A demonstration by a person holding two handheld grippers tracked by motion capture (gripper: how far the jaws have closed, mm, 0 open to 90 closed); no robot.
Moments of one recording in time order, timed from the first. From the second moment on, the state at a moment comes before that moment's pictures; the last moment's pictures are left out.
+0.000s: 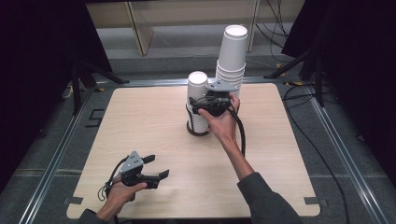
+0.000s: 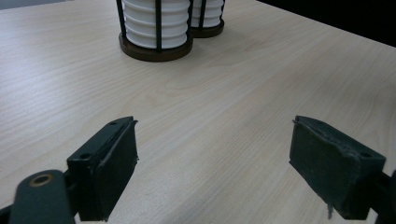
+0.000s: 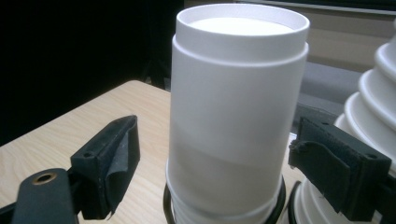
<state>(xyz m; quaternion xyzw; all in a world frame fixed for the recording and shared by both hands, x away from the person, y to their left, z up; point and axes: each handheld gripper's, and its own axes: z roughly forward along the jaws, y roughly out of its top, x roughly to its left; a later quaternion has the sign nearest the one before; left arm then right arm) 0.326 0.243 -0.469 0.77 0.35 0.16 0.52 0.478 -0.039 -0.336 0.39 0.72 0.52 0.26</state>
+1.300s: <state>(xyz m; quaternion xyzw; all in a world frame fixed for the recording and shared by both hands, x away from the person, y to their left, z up) 0.326 0.242 -0.469 0.76 0.35 0.15 0.52 0.495 -0.020 -0.306 0.43 0.68 0.51 0.30</state>
